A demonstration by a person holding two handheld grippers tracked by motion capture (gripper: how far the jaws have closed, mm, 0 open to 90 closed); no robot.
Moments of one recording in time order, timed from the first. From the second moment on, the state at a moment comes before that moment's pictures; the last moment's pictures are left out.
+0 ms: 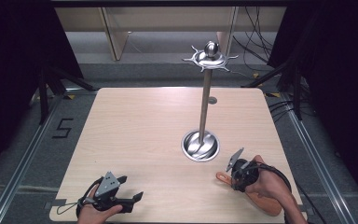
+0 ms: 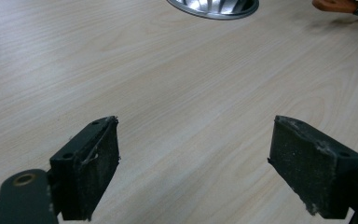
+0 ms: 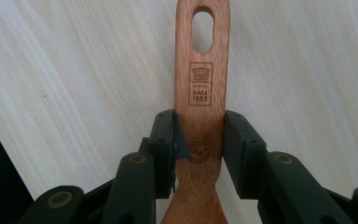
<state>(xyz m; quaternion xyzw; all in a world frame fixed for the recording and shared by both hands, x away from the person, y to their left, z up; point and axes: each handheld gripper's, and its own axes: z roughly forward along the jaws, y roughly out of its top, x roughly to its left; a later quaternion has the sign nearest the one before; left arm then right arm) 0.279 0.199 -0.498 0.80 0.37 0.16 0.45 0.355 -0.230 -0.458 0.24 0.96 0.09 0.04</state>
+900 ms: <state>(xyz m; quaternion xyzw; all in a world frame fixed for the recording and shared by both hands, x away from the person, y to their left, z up) 0.278 0.198 -0.498 0.80 0.37 0.15 0.45 0.348 -0.272 -0.407 0.28 0.92 0.25 0.12</state>
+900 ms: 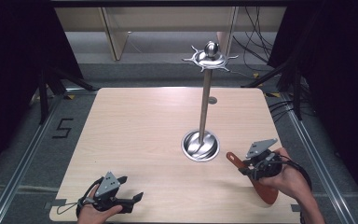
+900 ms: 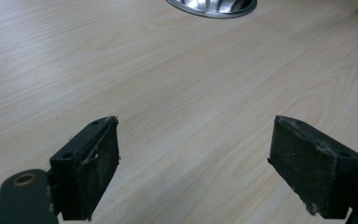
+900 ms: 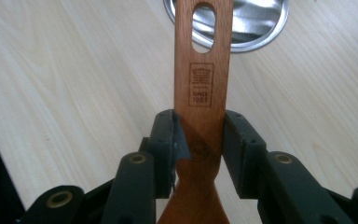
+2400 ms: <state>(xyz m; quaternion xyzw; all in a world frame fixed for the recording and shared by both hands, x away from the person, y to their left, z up) 0.279 0.198 -0.499 0.80 0.37 0.15 0.45 0.358 -0.299 -0.337 0.29 0.82 0.45 0.19</state>
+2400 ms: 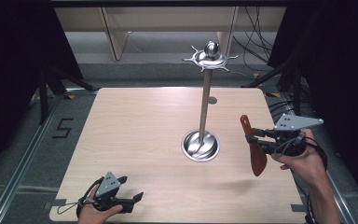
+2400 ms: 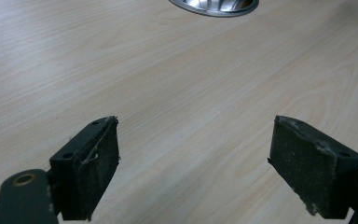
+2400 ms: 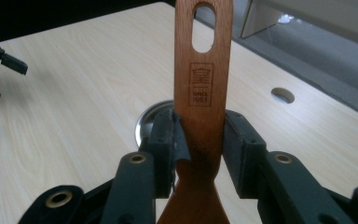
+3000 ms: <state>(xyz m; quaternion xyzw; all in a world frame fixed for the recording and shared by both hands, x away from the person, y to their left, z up) 0.279 0.198 -0.499 0.80 0.37 0.15 0.45 0.360 -0.289 -0.313 0.28 0.80 0.48 0.21</state>
